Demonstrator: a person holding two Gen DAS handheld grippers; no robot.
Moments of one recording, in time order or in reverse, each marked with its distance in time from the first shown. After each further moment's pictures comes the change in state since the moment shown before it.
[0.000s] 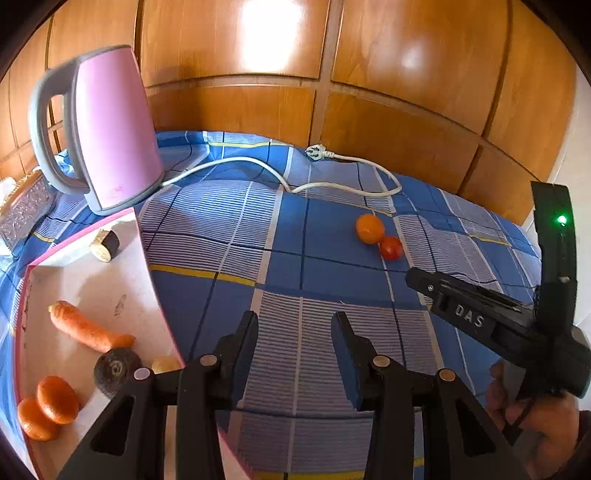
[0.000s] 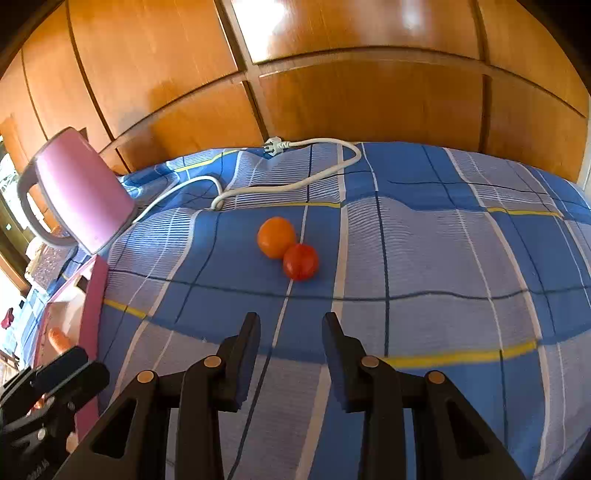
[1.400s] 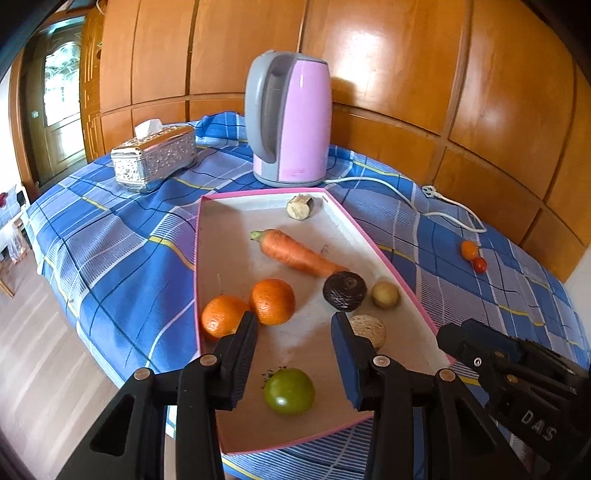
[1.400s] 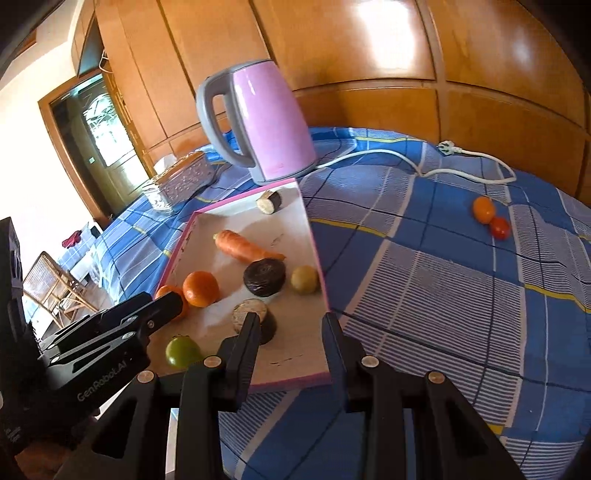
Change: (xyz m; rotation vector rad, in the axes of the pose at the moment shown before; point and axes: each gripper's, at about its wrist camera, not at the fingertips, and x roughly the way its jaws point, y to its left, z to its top) left arm -0.114 0.130 -0.088 -0.234 -0.118 0.222; right arm -0.074 0.169 -0.094 -0.260 0.021 0.287
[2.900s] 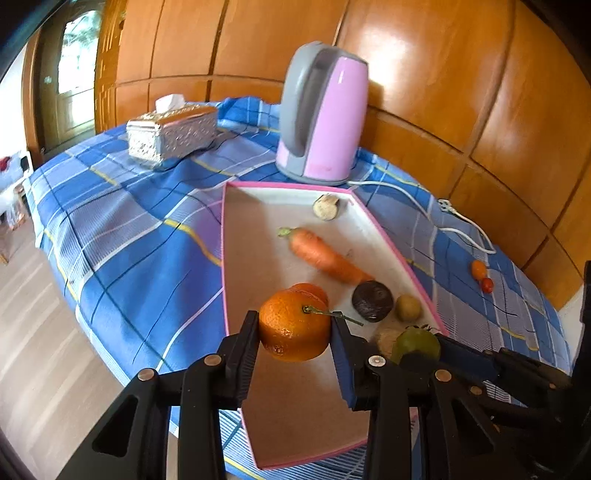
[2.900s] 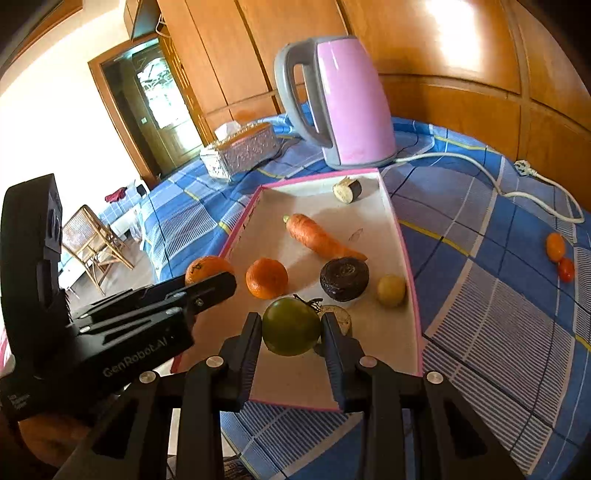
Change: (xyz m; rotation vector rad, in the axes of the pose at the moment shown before) left arm 0.011 0.037 0.007 -0.123 0.038 -0.007; right arm 0.031 0.045 0.012 -0.176 0.102 0.180
